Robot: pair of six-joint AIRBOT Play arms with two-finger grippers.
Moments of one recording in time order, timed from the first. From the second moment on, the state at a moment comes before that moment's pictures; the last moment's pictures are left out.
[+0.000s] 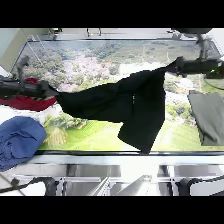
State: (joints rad) left arm 0.27 -1.45 1.22 0.76 -1.32 -1.10; right arm -0.20 -1.75 1.58 -0.48 1.21 1.02
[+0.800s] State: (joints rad) left arm 0.27 -1.70 1.73 0.93 -1.29 -1.17; right arm -0.35 -1.74 1.58 -0.50 1.38 1.06
